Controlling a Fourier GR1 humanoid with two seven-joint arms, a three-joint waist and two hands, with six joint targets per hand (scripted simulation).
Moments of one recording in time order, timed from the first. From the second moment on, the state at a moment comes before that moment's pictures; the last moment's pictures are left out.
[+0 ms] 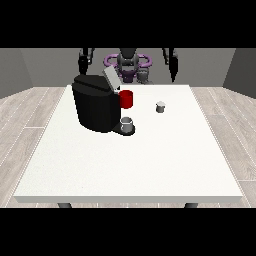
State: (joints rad) left arm 0.03 0.09 -0.01 -1.56 -0.01 -0.02 -0.02; right arm -0.02 -0.08 0.00 -1.55 -0.01 0.01 0.01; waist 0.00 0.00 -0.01
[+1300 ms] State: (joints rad) left arm -0.24 0.31 0.01 -1.29 -0.24 -0.08 -0.06; right arm -0.08 -0.02 -0.03 -1.51 -0.05 0.02 -0.19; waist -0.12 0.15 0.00
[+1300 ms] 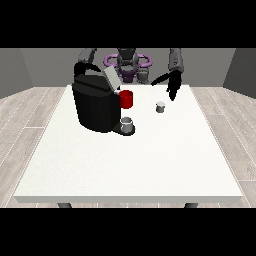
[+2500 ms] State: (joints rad) left arm -0.56 0.45 0.02 -0.79 -0.50 -0.11 -0.14; right arm -0.23 -0.04 -0.05 -1.40 -0.01 -0.03 -0.21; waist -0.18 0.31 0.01
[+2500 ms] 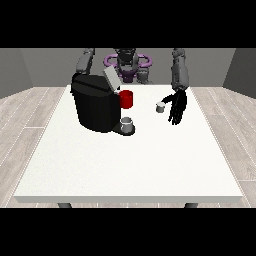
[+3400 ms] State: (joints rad) left arm -0.59 0.43 -0.01 -0.74 -0.62 -0.02 -0.16; right arm -0.25 -0.02 -0.07 -1.30 -0.01 -0.06 -0.23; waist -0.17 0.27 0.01
